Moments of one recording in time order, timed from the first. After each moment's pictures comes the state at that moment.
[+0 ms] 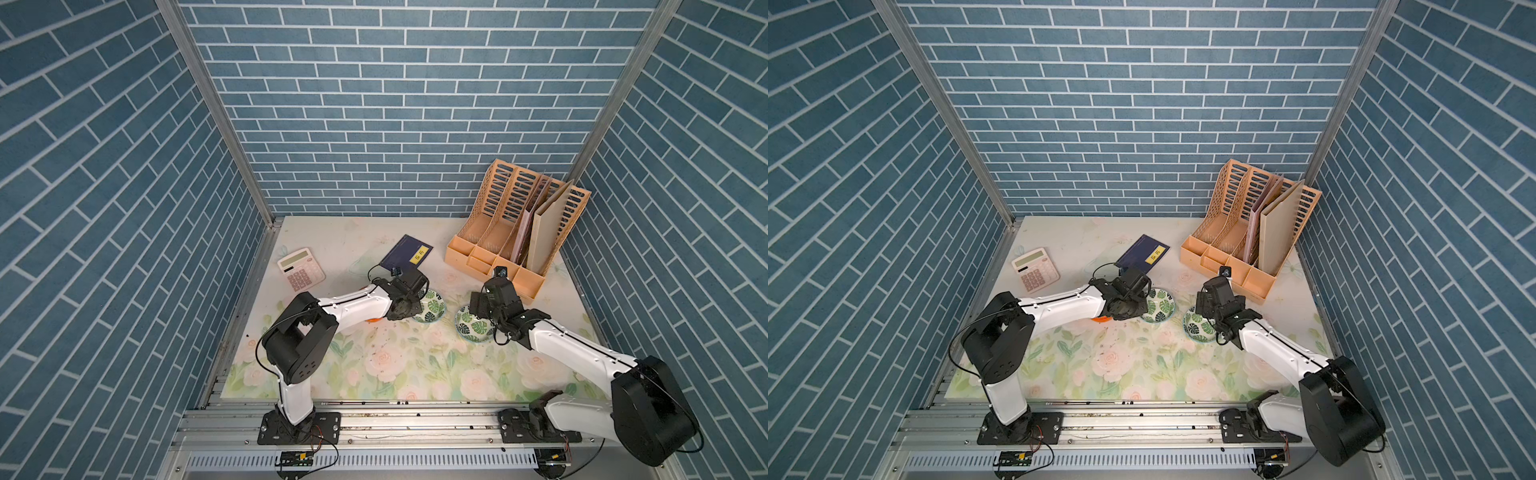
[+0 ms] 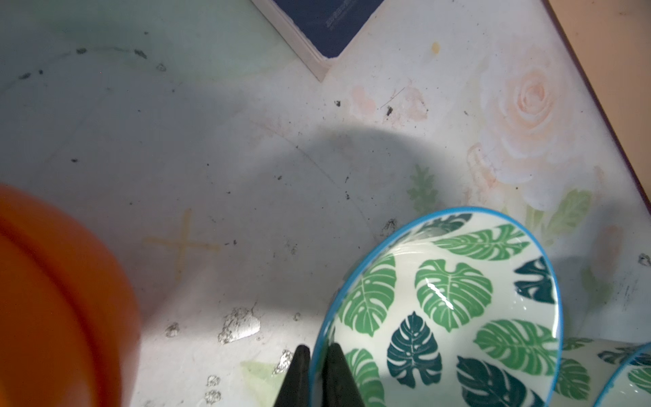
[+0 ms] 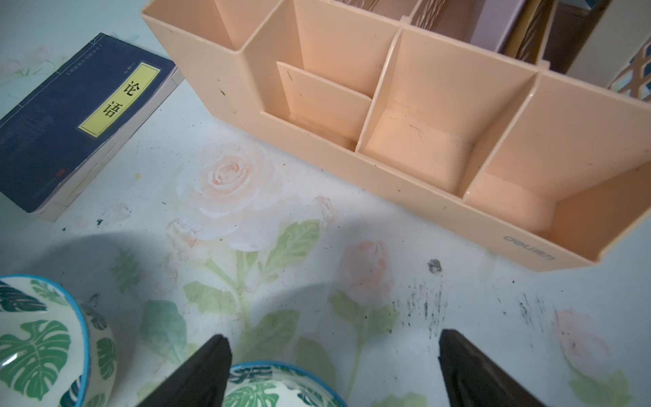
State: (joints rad) left arm -0.78 1.83 1.19 -0.48 -0.10 -0.92; right arm 0.52 1.25 0.62 -0.18 0.35 0.41
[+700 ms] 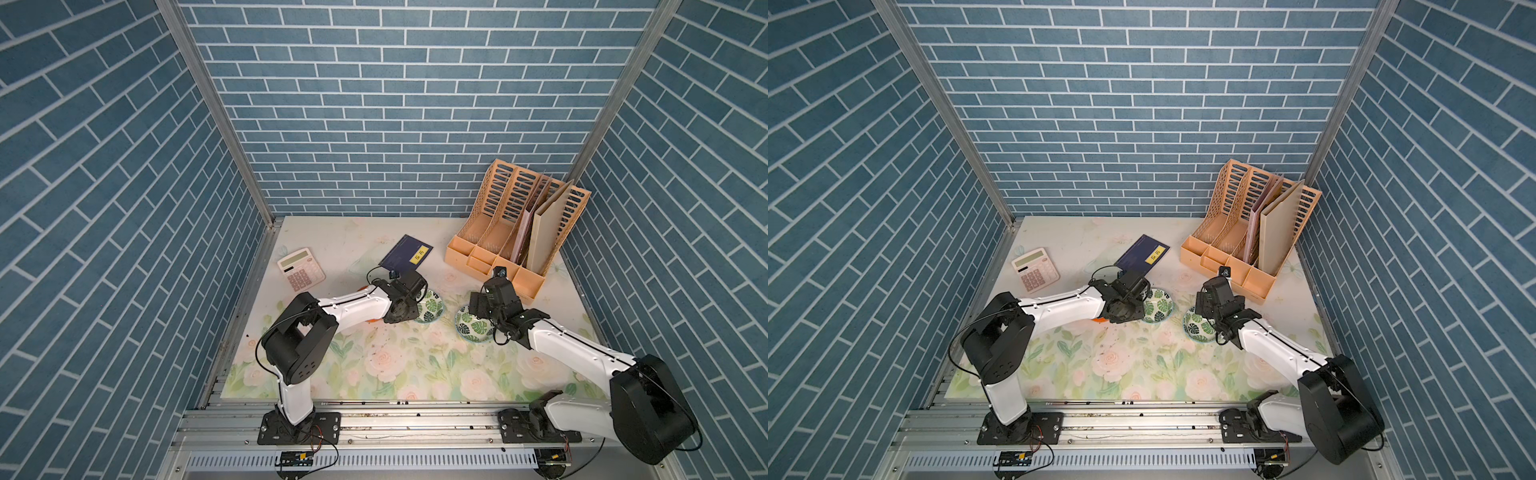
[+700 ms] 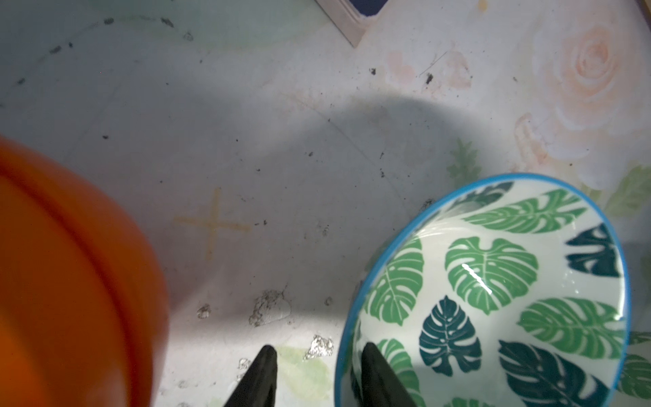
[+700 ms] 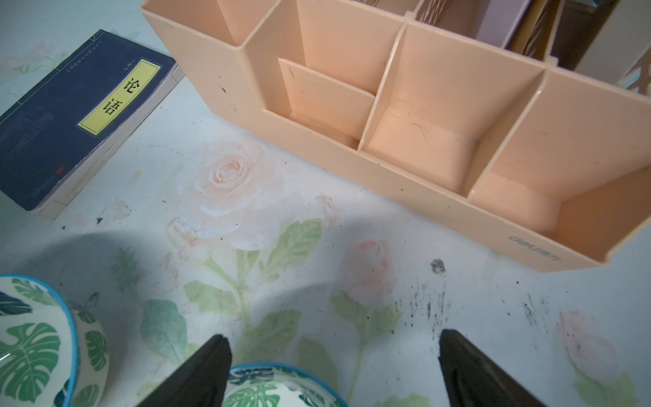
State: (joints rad) left arm -0.78 1.82 1.19 -0.54 -0.11 -0.90; right arm 0.52 1.25 0.62 -0.18 0.34 0.41
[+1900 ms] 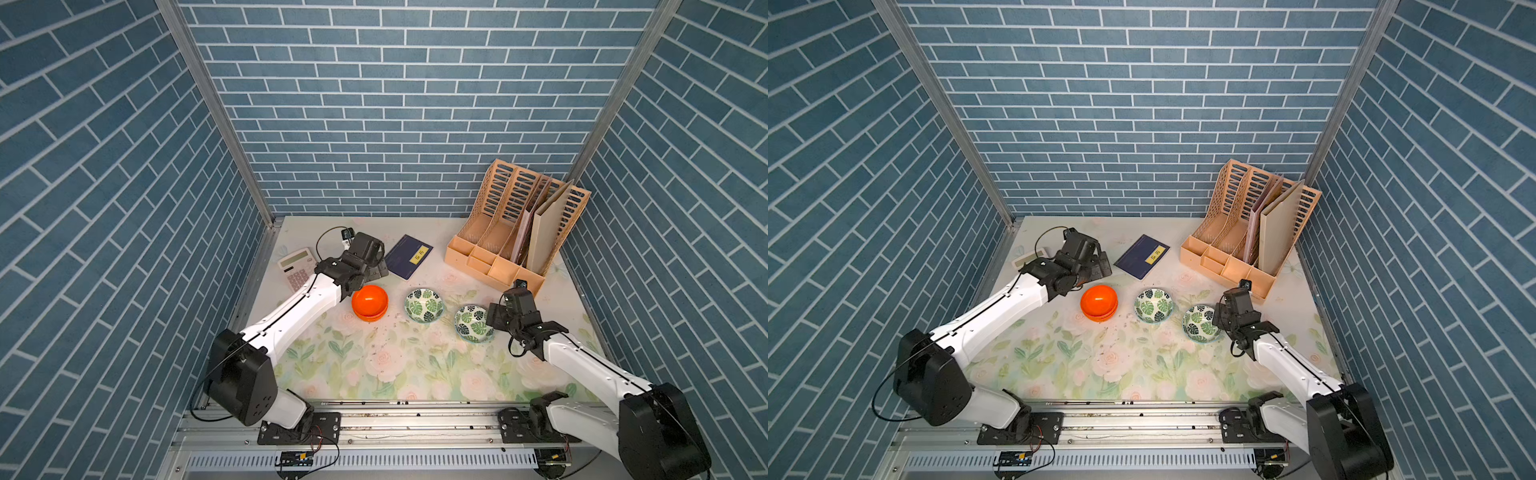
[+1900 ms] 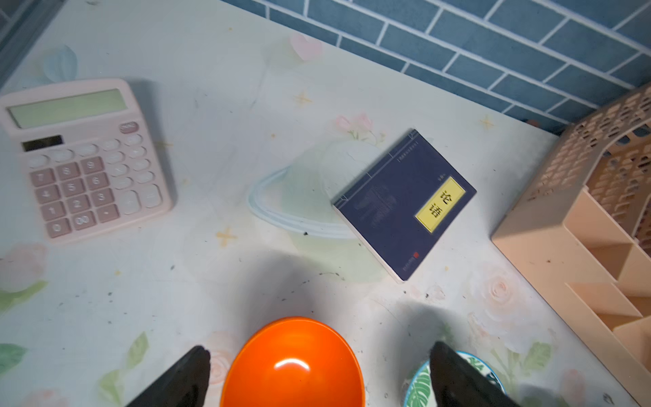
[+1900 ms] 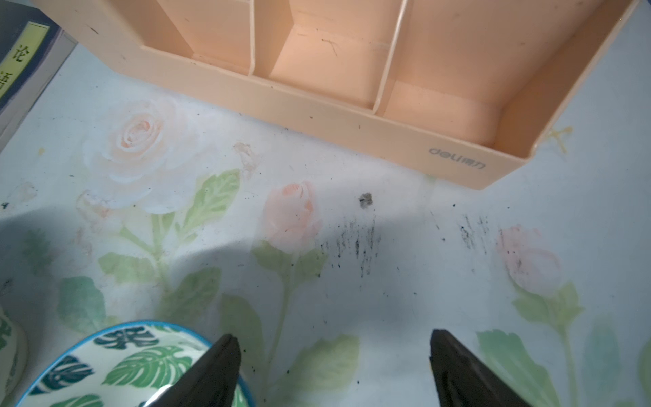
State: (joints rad) left arm -0.52 1.46 1.24 -0.64 -0.35 -0.70; right arm 0.37 1.08 0.49 -0.27 0.24 0.46
